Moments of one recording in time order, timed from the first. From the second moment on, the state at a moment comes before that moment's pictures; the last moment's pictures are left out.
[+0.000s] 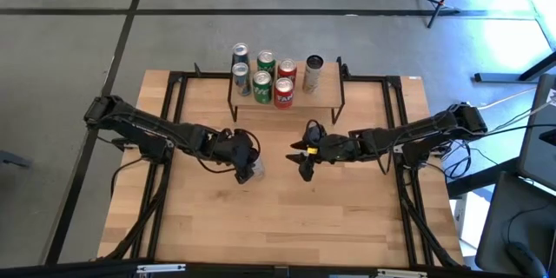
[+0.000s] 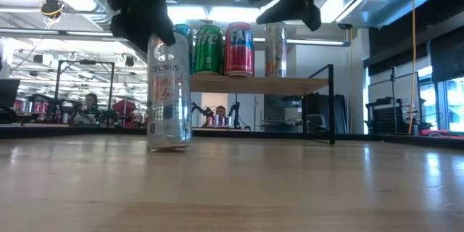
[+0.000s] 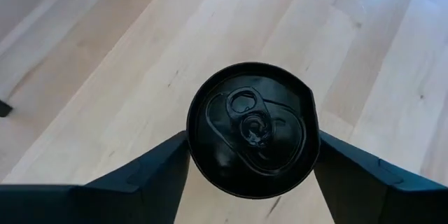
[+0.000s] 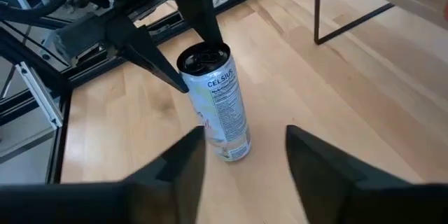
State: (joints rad) left arm -0.22 1.41 1.05 -0.68 -0.29 -0.76; right arm 0.21 1.45 1.03 -0.12 0.29 0.56
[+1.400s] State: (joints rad) left arm -0.36 1.21 0.92 -0.93 -0.18 -0.70; right arm 0.23 1.97 1.04 0.50 0.31 0.32
